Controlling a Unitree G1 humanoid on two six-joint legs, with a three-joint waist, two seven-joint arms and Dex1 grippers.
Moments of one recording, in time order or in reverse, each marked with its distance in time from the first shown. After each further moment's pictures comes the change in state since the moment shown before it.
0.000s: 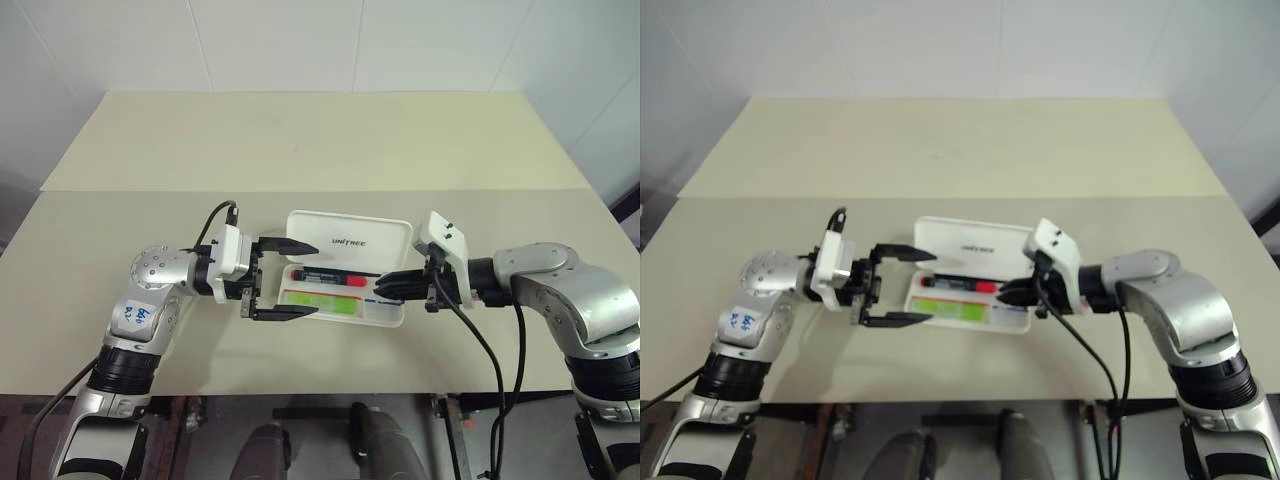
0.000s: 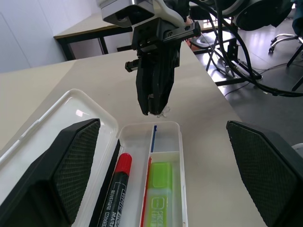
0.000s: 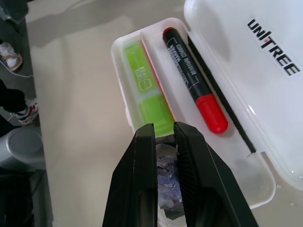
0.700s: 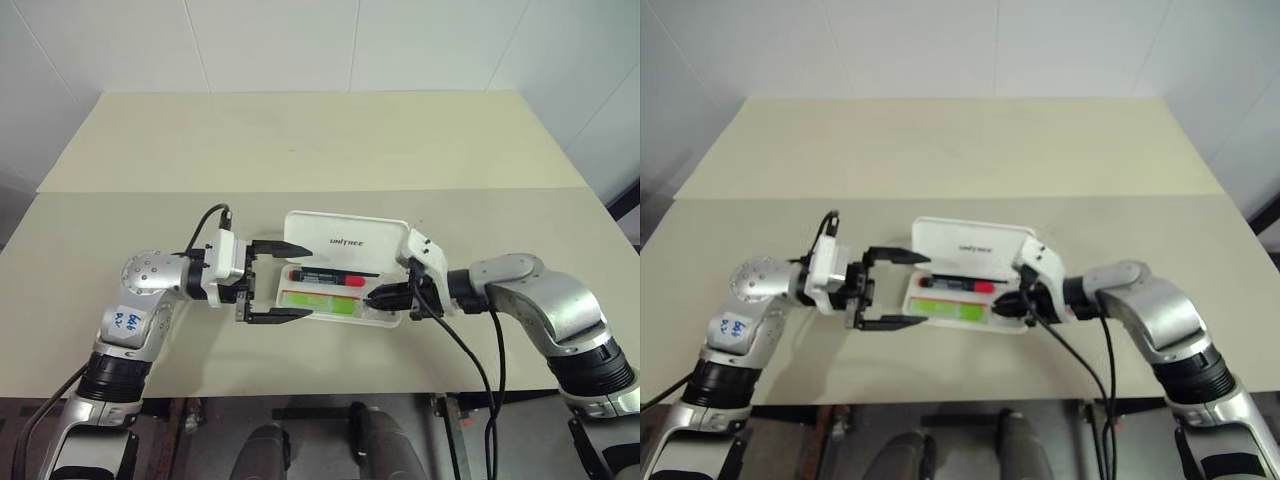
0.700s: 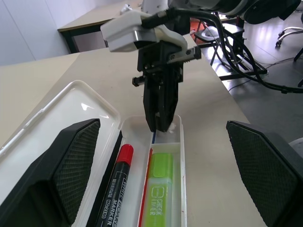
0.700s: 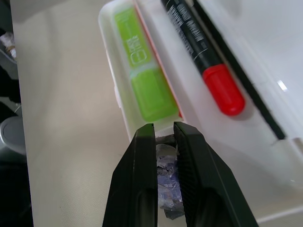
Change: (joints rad) left arm 0.039 0.035 0.012 -0.039 0.000 0.004 0.025; right arm 0.003 0.009 0.151 0.144 -0.023 -0.131 -0.019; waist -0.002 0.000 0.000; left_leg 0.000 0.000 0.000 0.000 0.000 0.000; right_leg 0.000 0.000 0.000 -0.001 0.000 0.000
